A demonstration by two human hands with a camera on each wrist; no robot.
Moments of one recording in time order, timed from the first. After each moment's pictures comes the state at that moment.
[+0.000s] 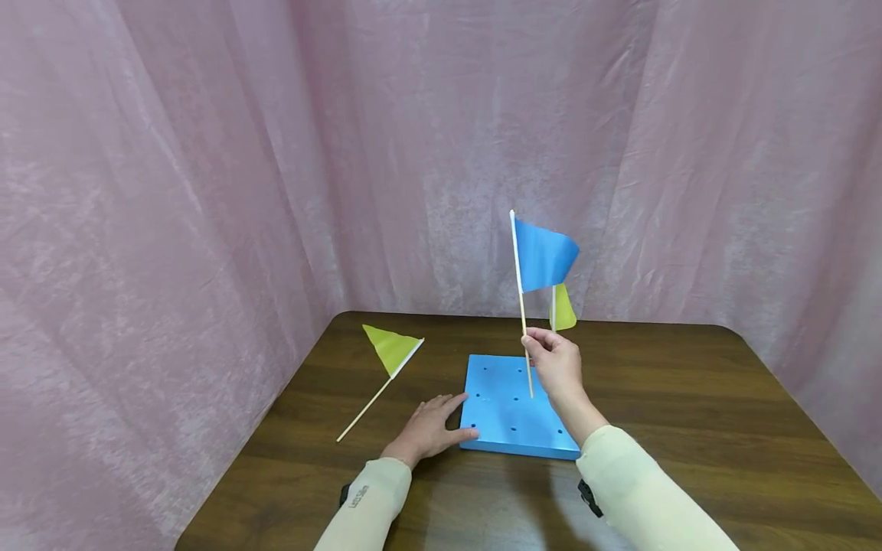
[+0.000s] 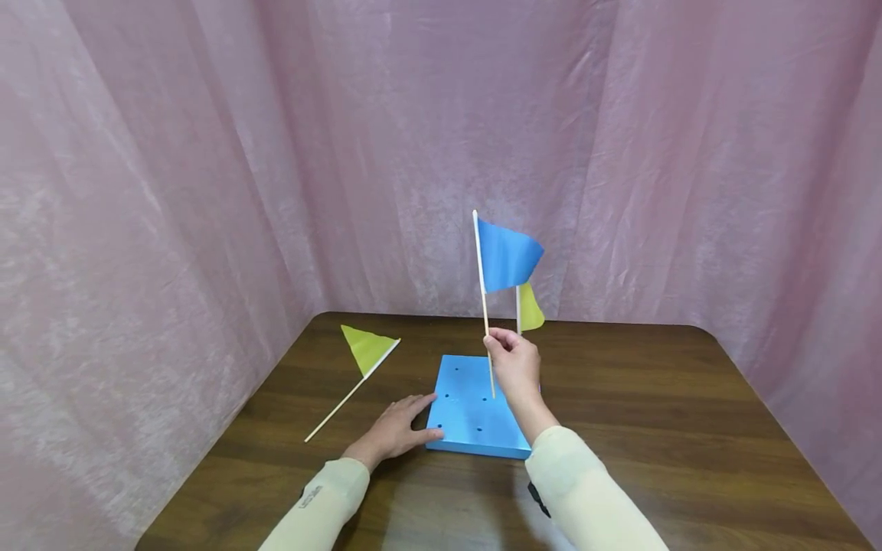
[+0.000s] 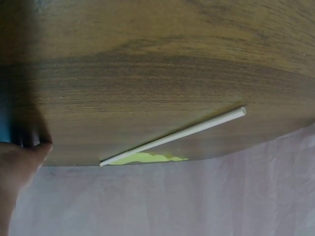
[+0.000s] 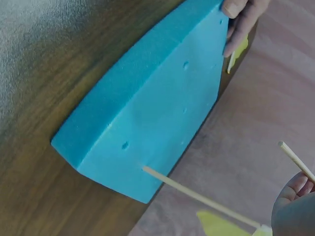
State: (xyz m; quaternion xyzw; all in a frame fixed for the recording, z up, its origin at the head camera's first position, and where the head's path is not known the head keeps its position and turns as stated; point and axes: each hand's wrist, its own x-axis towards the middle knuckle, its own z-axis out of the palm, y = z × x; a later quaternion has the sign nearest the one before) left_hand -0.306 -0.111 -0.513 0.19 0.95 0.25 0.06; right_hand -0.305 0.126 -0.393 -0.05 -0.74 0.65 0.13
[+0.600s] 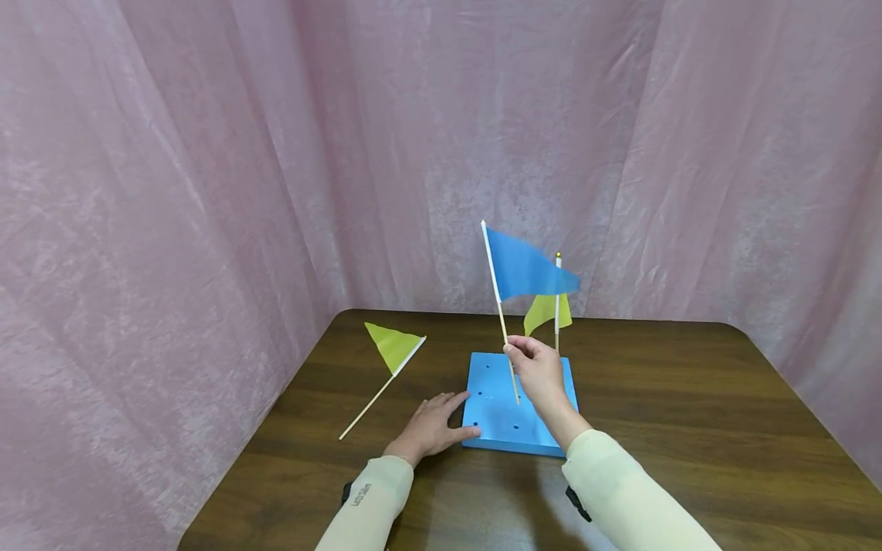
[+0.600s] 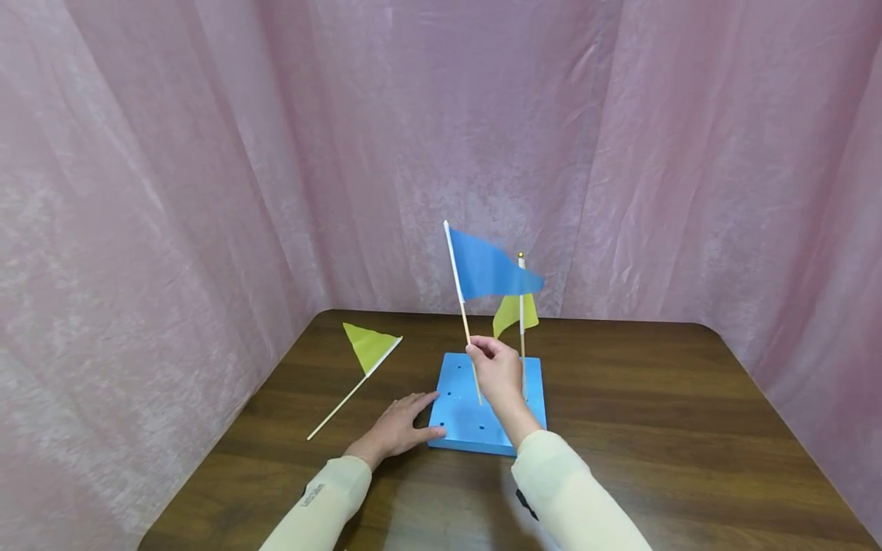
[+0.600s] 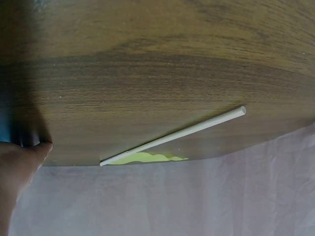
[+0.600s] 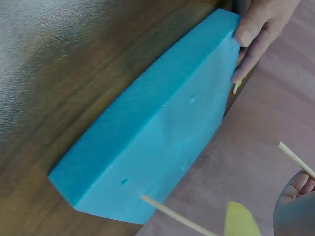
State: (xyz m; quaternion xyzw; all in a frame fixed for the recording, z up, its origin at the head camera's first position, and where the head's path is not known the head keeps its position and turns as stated) left_hand -0.309 -0.111 -0.514 0.17 0.96 0.23 0.06; right_hand -0.299 0.101 -0.404 -0.02 -0.75 0.65 0.10
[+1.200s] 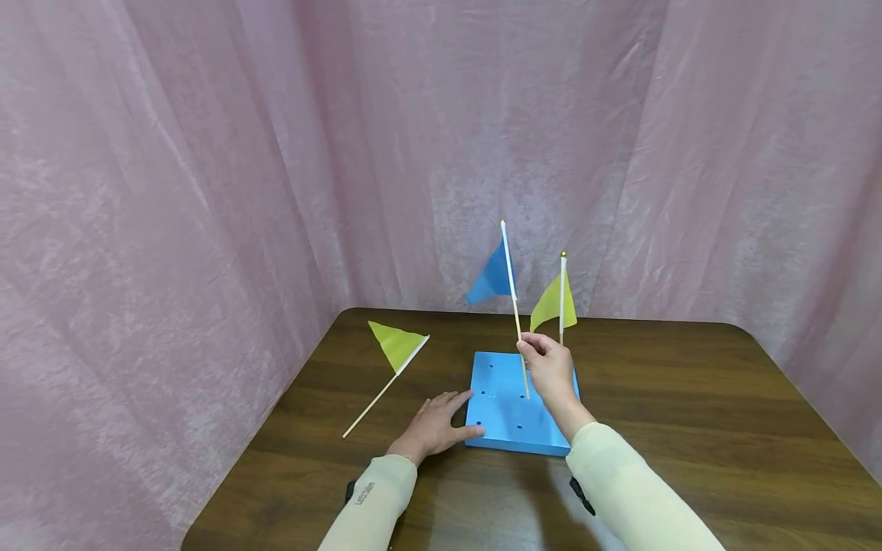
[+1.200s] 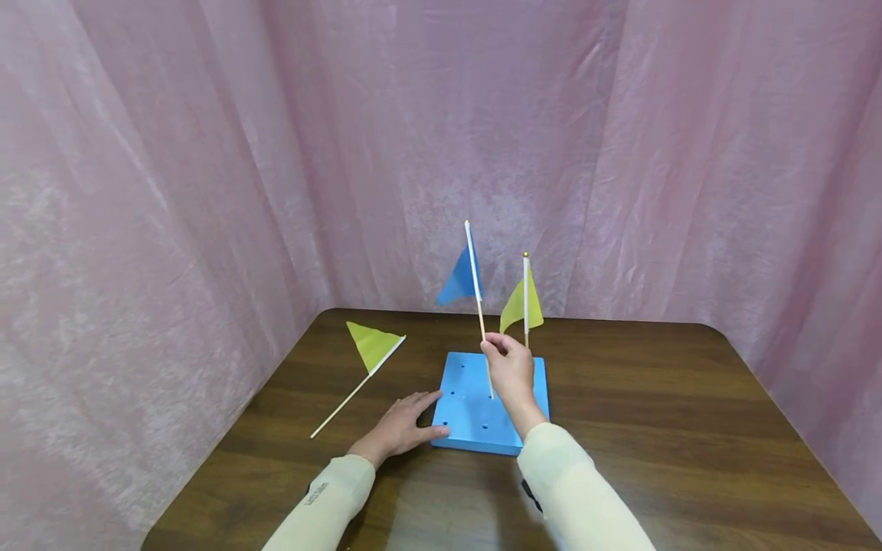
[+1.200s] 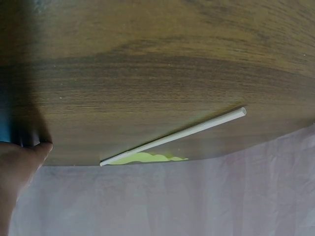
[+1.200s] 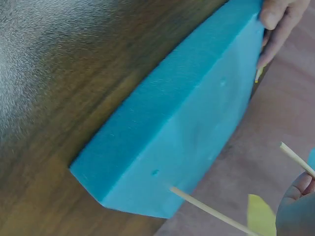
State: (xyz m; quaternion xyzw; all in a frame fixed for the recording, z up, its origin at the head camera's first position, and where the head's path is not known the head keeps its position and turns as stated) left_hand -0.307 -0.109 -0.515 0.17 0.96 0.23 0.07; right_hand -0.315 0.113 -0.417 -0.04 -0.75 0.64 0.13
